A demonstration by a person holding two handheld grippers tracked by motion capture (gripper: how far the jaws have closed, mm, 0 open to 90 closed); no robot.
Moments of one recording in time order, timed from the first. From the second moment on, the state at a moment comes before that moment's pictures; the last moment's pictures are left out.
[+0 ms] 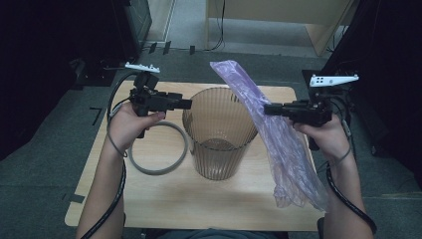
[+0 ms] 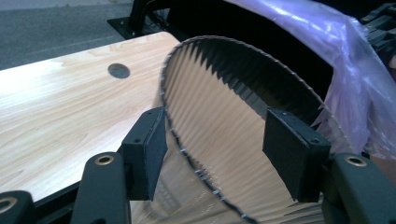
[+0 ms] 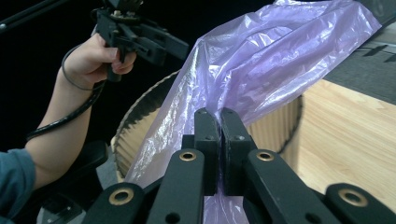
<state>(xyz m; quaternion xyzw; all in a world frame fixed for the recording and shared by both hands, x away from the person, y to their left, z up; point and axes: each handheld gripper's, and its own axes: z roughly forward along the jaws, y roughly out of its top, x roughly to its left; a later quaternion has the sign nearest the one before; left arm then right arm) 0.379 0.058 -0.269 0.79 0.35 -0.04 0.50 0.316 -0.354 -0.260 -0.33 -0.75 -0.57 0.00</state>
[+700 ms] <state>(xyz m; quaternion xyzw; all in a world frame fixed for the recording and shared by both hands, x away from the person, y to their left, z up) 0.367 0.015 -0.258 0.80 0.30 -0.03 0.52 0.319 -0.314 -0.272 -0.30 -0.79 -0.54 0.03</state>
